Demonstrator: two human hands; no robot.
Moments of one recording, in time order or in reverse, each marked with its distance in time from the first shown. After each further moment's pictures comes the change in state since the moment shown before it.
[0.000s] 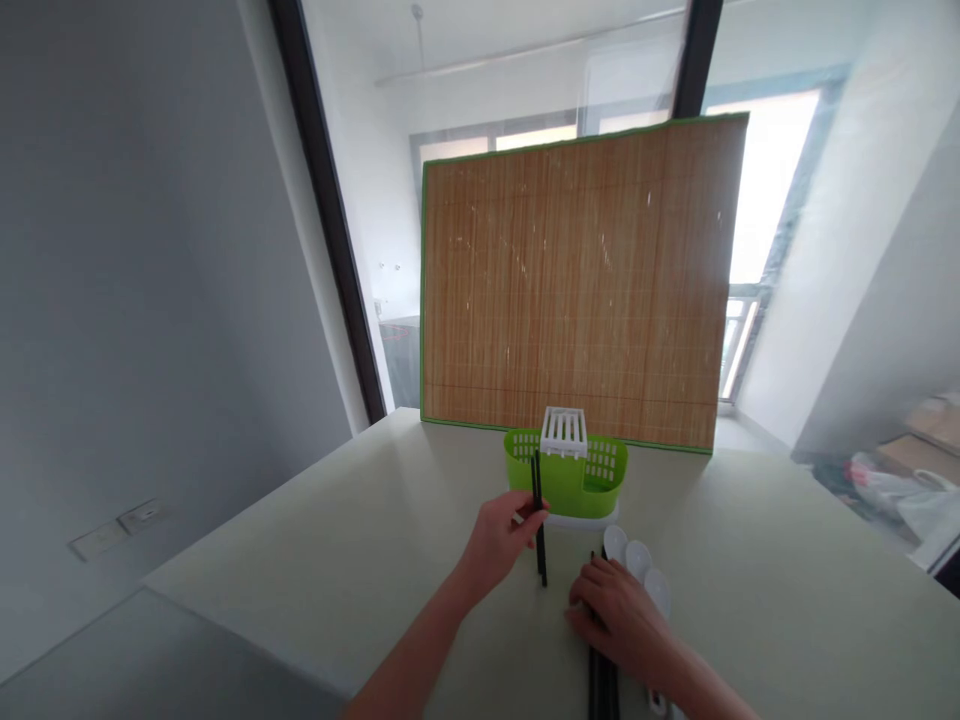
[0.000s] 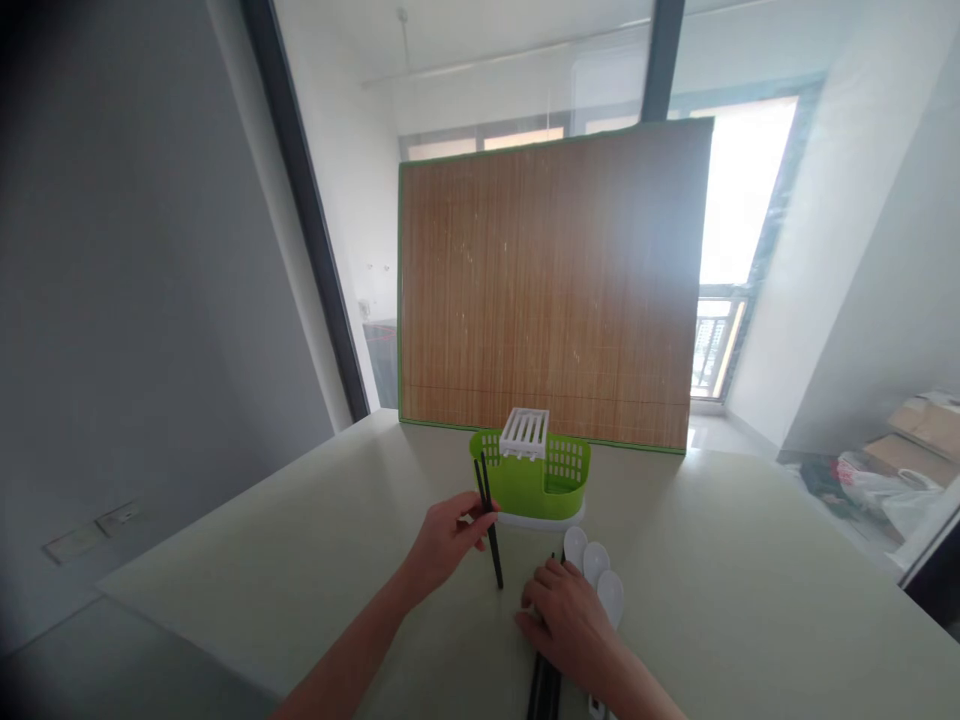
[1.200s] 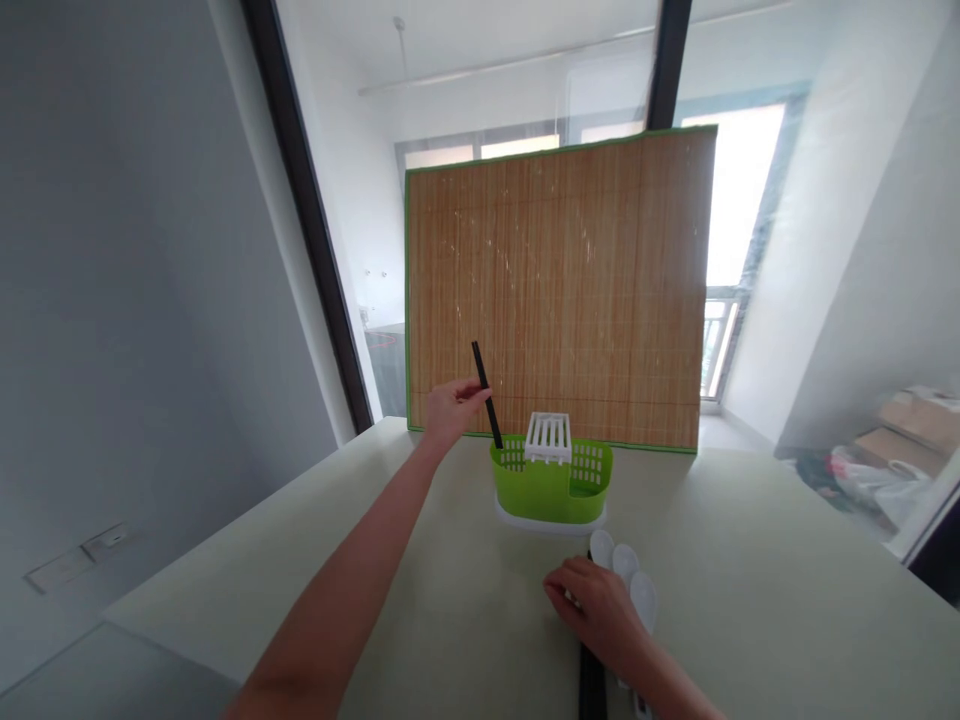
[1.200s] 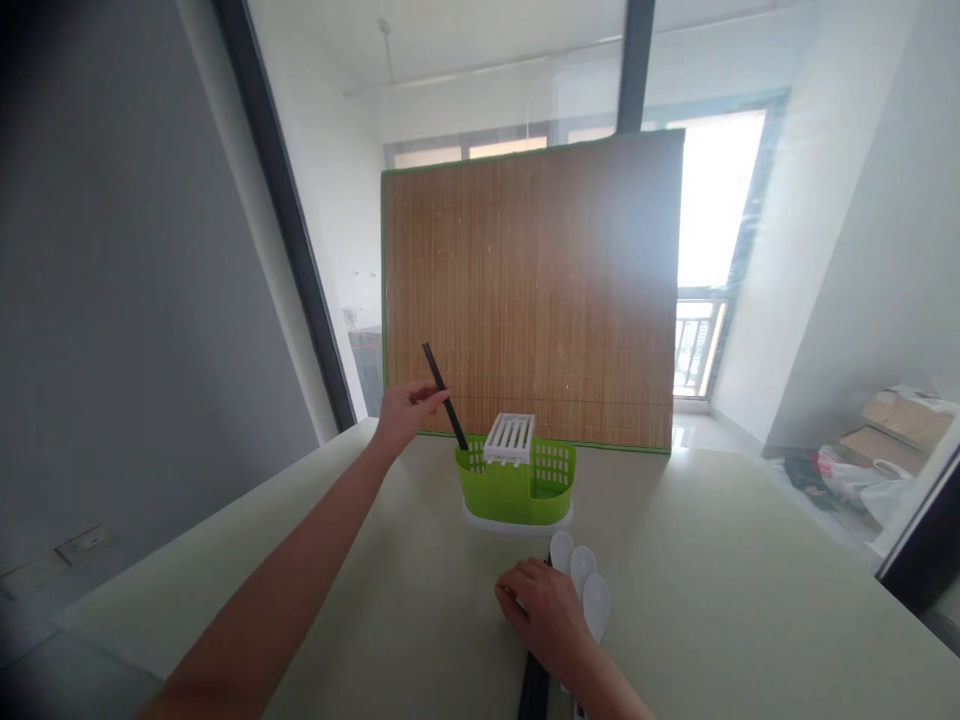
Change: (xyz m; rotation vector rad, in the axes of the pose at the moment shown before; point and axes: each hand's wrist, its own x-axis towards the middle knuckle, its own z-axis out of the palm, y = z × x) left_hand 0.138 0.023 -0.087 0.200 0.360 0.139; right_hand 0.014 -0.007 0.002 0.096 0.161 0.022
